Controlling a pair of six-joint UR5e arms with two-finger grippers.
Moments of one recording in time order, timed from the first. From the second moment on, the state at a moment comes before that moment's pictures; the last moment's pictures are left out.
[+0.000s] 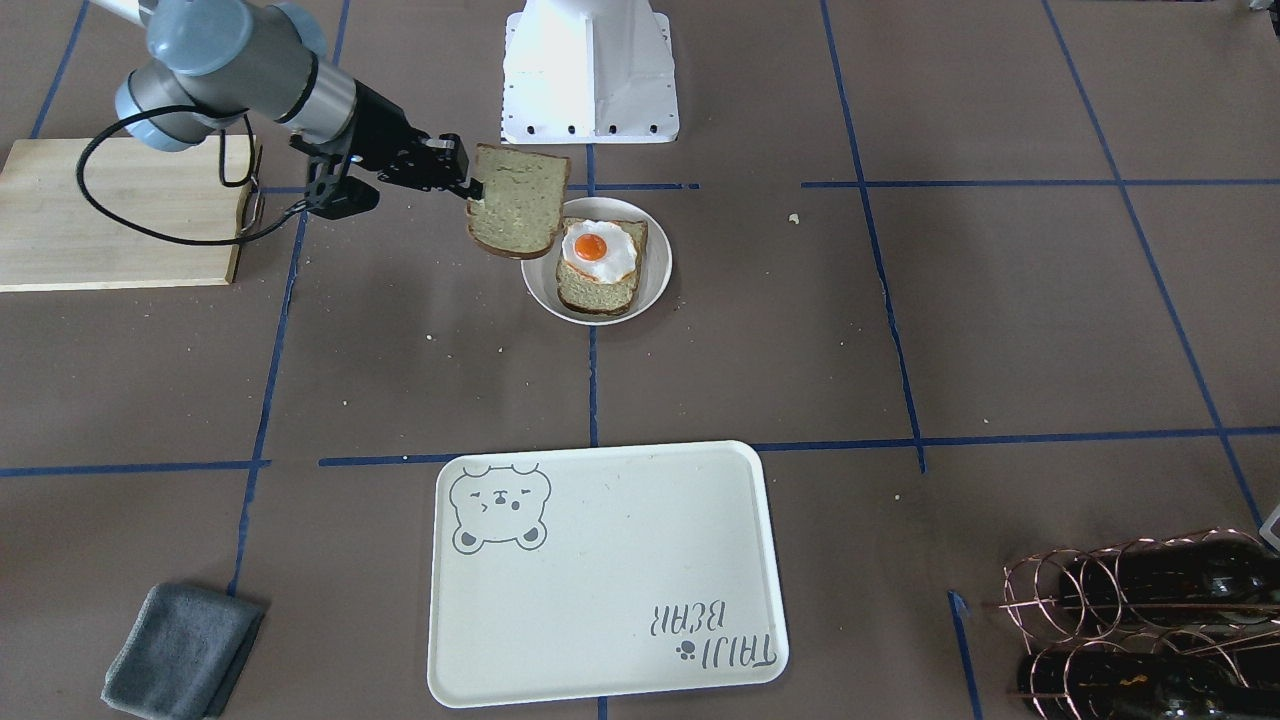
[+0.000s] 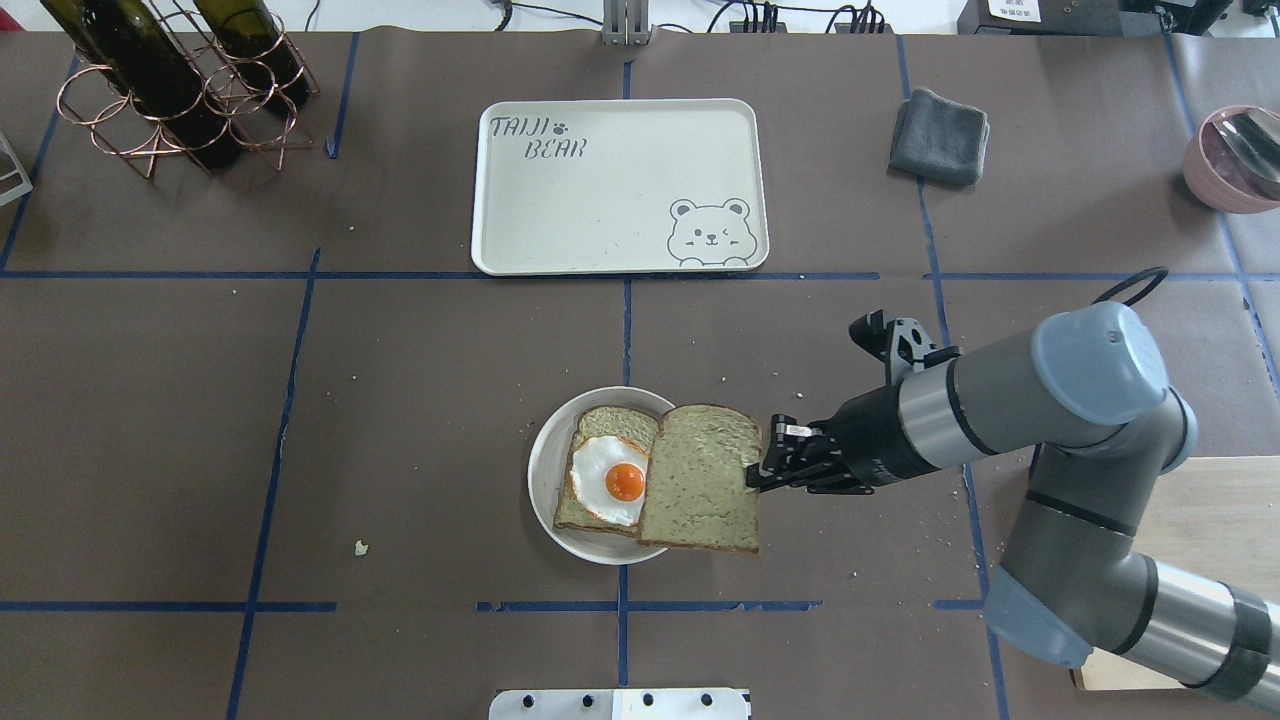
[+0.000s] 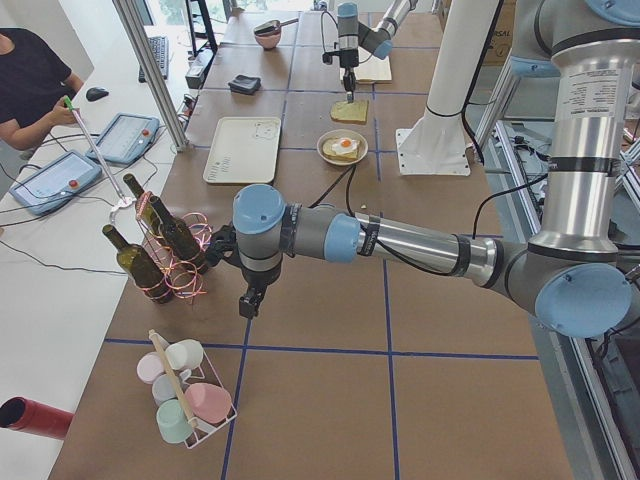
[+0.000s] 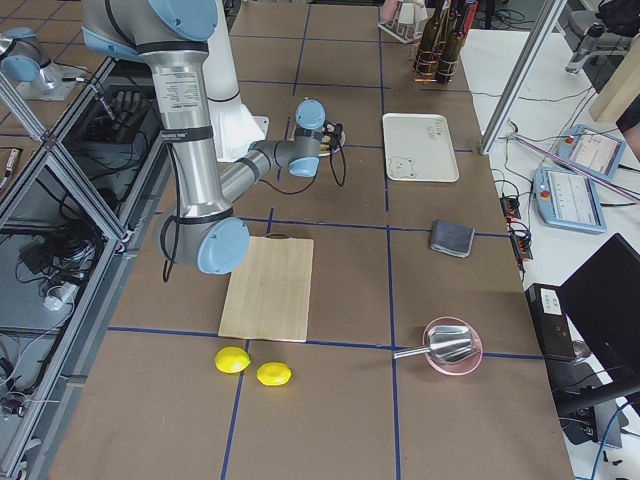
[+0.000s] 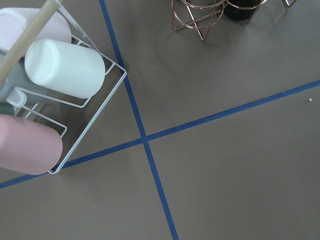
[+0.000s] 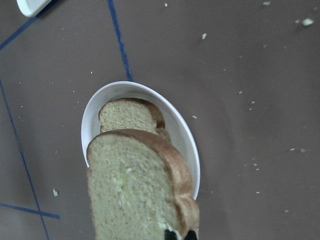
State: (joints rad) left arm -1.59 -1.59 -1.76 -1.54 -2.37 0.21; right arm 0.50 -1.31 1.87 -0.77 2.13 1.73
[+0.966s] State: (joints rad) left arm -1.59 -1.59 -1.74 -1.55 -2.37 0.21; right arm 0.43 -1.14 1.72 -0.87 2.01 1.73
